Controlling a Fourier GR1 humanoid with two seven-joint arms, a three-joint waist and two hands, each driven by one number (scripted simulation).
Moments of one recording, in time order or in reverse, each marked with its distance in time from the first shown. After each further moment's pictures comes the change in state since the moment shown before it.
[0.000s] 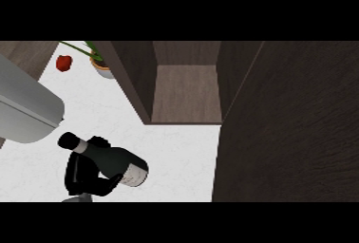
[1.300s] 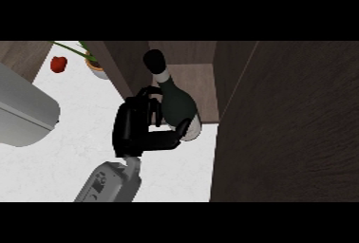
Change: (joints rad) left arm -0.310 -0.004 -0.480 -0.334 0.060 0.784 0.469; right arm -0.023 0.022 -0.015 0.000 -0.009 0.011 0.030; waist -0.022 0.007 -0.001
